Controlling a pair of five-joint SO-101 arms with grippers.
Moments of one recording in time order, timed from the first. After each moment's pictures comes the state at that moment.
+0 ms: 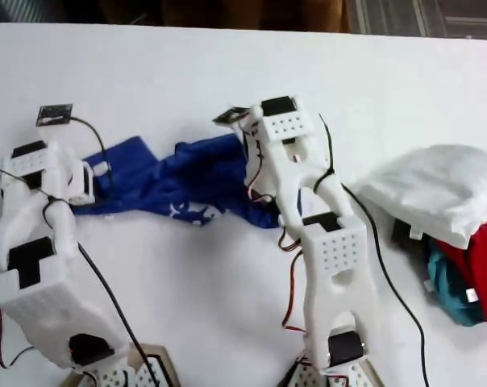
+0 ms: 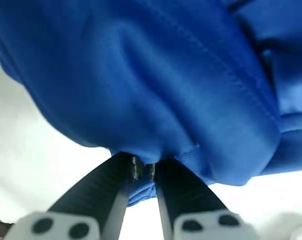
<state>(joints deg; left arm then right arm) -28.0 16.2 15.3 58.9 -11.2 -18.7 42.8 -32.5 100.0 31.6</state>
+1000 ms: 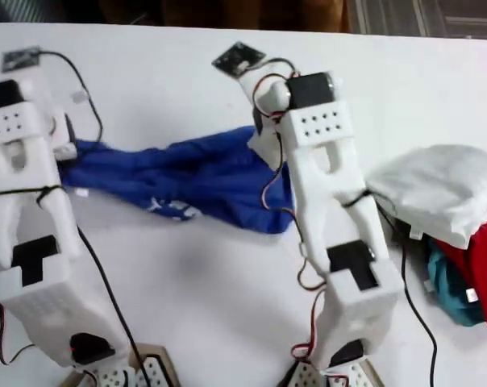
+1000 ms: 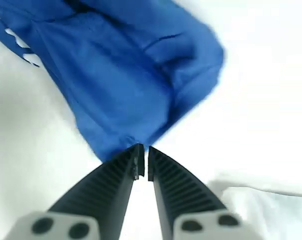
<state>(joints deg) -27.2 16.0 -26.6 97.4 1.4 -18.7 14.8 -32.5 100.0 31.6</state>
